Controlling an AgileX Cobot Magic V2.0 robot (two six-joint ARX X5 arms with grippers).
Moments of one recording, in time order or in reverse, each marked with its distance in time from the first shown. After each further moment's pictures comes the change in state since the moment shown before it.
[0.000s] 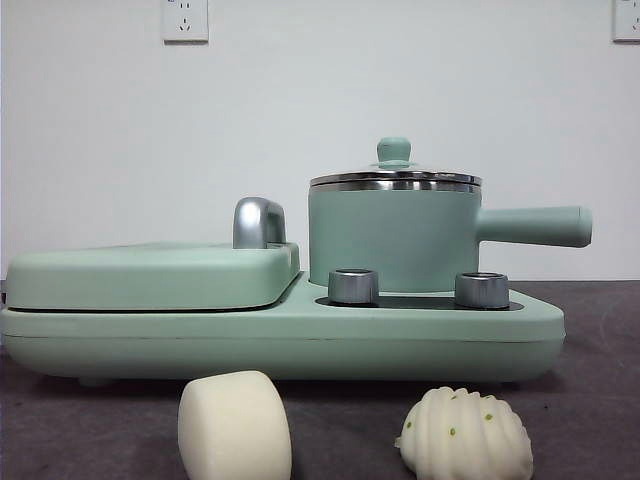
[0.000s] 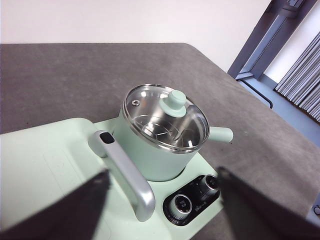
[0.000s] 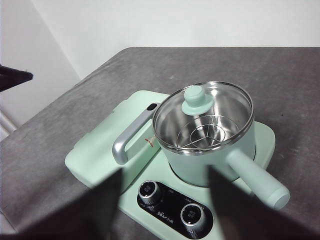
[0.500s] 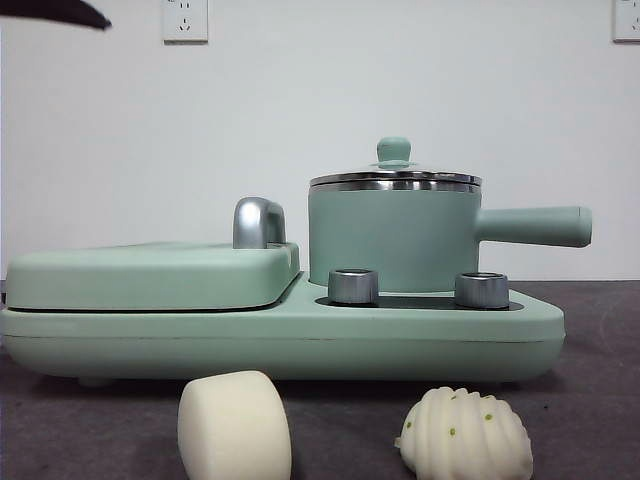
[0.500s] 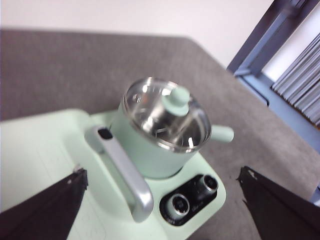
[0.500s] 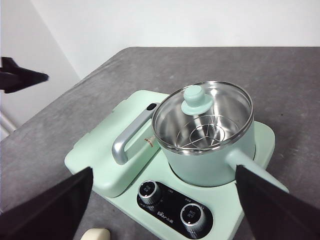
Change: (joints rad) left arm -0.012 0.101 0.042 -0.003 0.000 -0.041; right arm 0.000 0.000 0.000 0.000 0.000 0.000
